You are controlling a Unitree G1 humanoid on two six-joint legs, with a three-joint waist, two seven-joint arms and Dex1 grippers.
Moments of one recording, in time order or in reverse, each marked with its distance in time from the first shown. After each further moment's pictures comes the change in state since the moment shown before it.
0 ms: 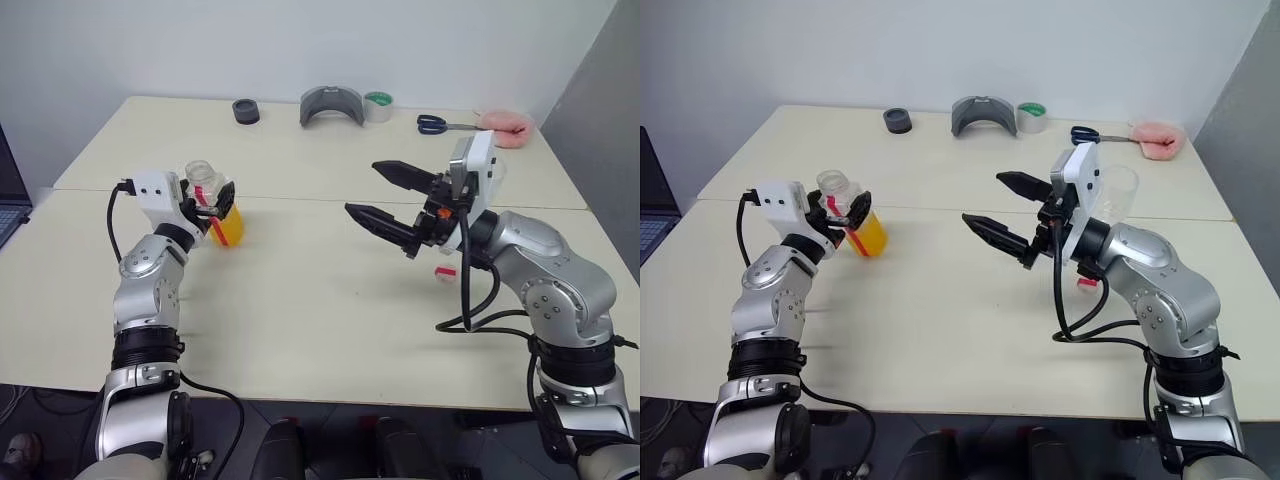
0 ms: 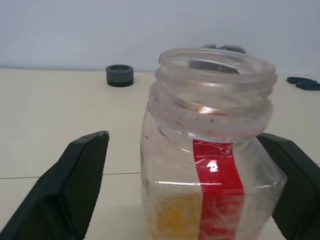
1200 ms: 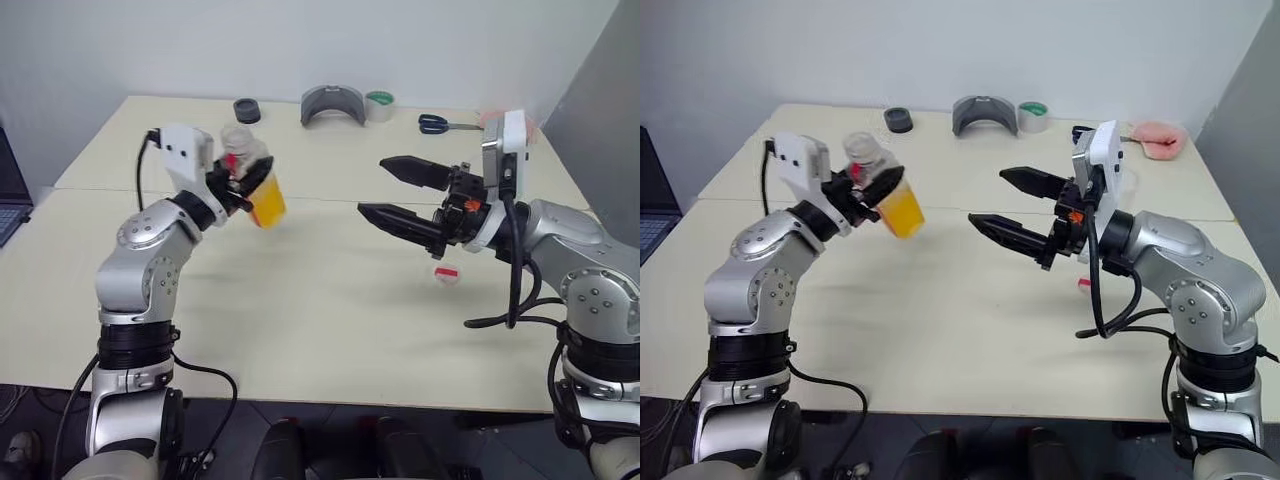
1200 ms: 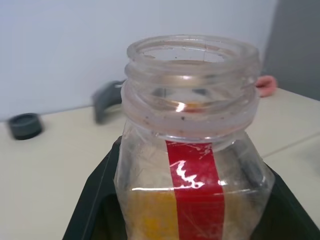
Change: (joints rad) left arm -0.028 0.066 -0.074 -0.407 -0.103 0.333 -0.065; right arm -0.042 -0.083 -0.098 -0.061 0.184 0.181 0.024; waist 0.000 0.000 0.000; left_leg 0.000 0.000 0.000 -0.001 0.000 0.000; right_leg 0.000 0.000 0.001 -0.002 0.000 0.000
